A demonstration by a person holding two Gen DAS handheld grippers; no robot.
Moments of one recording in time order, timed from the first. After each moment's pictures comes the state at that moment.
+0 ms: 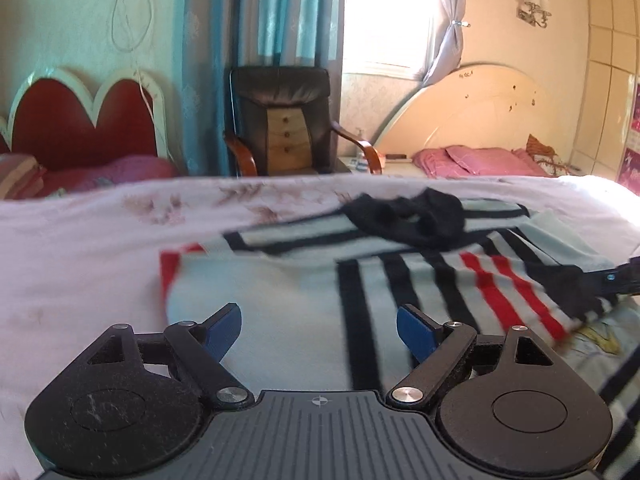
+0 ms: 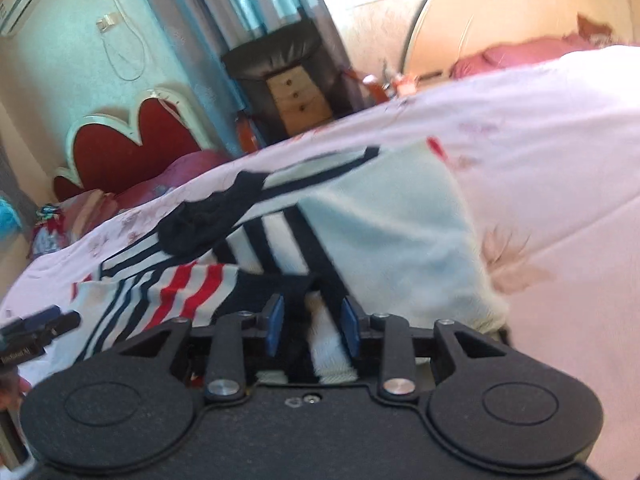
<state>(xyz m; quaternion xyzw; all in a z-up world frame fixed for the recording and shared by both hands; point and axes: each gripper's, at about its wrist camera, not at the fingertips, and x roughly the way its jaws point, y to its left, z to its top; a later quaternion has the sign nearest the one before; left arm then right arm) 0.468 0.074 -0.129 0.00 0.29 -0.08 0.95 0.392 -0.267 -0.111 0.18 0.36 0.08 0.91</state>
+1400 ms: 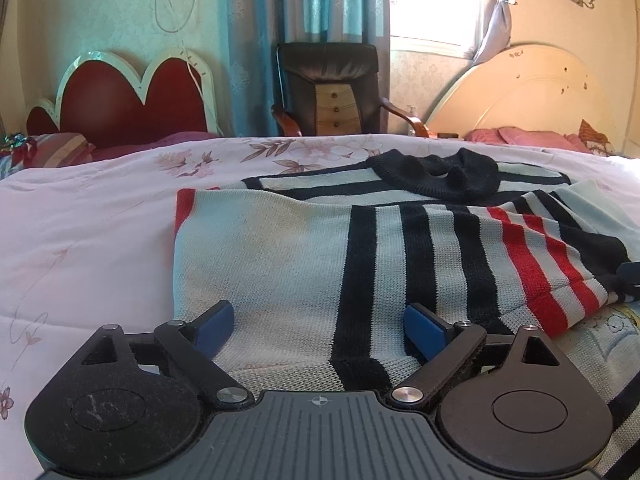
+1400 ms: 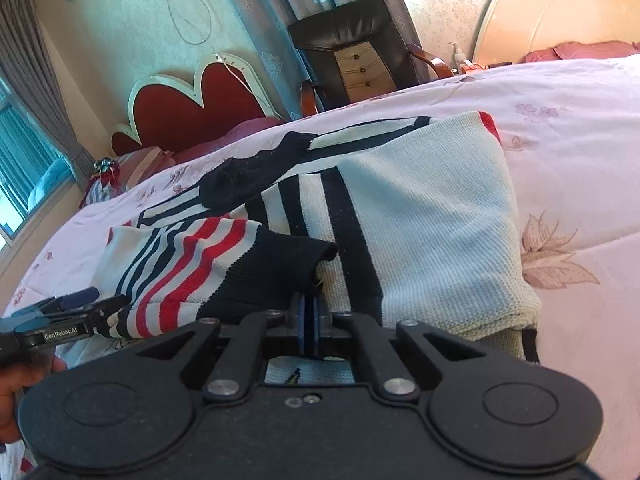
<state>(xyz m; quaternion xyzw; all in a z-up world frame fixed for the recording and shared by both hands) 0.458 0.045 -0.152 0.02 0.32 0.01 0.95 0.392 -0.277 -0.129 0.15 0.37 0.18 0.90</state>
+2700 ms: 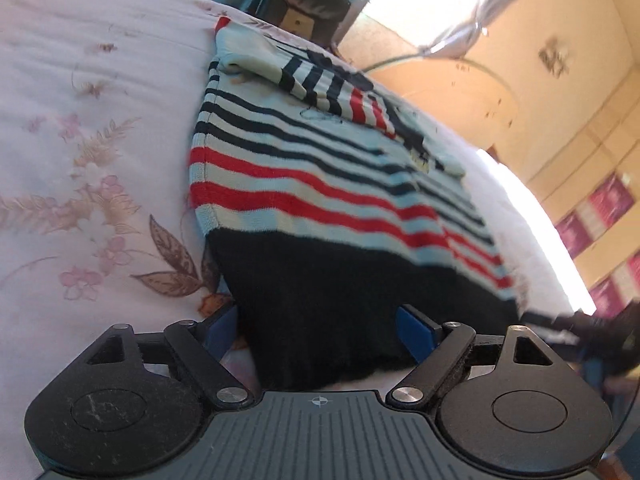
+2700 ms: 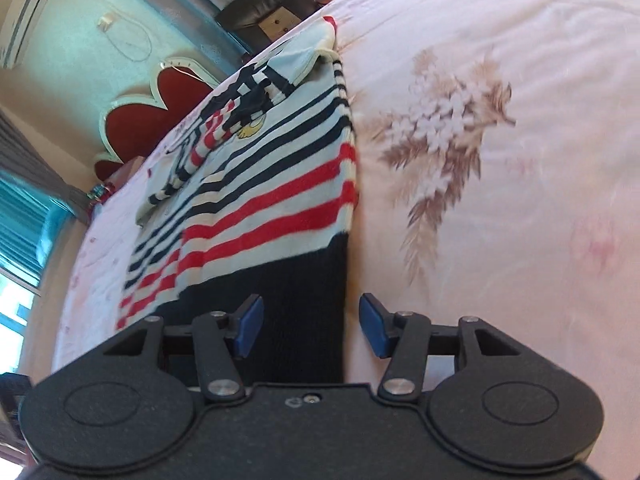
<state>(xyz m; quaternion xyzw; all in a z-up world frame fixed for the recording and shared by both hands) 0.156 0.095 -0.155 -0.24 0.40 -0.13 0.88 0.105 -0.354 -0.118 0.30 0.44 0.13 0.84</state>
